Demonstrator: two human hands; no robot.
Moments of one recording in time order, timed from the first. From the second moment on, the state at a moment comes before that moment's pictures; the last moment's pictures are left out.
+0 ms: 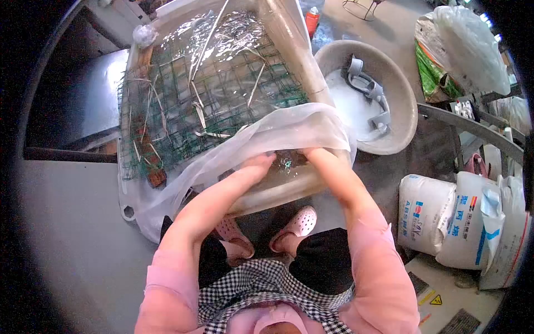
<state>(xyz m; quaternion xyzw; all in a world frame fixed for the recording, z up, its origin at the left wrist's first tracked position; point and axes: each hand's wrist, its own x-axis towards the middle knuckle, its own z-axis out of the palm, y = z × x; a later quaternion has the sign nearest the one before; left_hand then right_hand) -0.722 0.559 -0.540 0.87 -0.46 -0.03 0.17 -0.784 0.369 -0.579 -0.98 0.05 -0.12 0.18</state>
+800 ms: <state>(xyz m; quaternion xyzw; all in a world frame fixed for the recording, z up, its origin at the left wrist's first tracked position) -0.703 0.629 -0.498 0.74 -0.62 -0.23 0.08 -0.733 0.381 -0.591 -0.97 0.11 0.02 0.22</state>
